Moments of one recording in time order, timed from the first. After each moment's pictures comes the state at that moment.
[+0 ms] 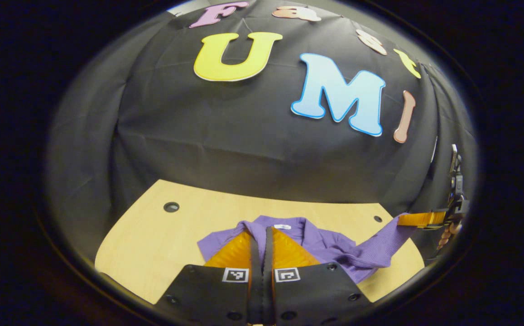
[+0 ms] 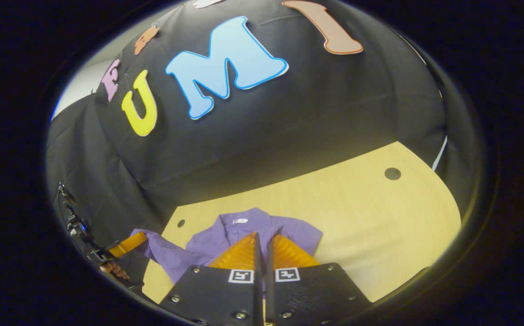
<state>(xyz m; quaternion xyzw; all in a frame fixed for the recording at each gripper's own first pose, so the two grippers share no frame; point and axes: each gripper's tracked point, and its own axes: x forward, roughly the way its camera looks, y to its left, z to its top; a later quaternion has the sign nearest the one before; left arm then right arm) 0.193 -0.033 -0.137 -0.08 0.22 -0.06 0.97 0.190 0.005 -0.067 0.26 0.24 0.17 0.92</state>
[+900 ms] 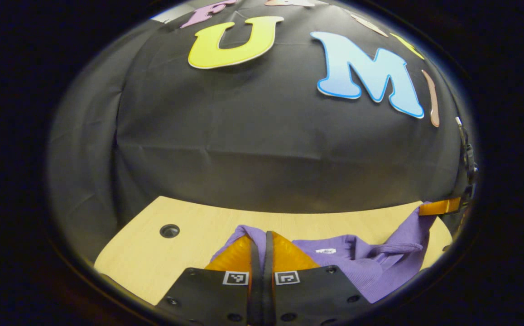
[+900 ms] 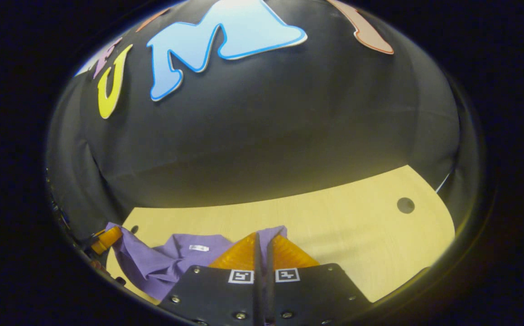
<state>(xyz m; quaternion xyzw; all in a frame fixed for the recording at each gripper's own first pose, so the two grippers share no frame) 0.335 -0.009 -0.233 -0.02 0.20 0.00 0.98 0.328 0.032 -0.123 0.18 0.25 0.11 0.95</state>
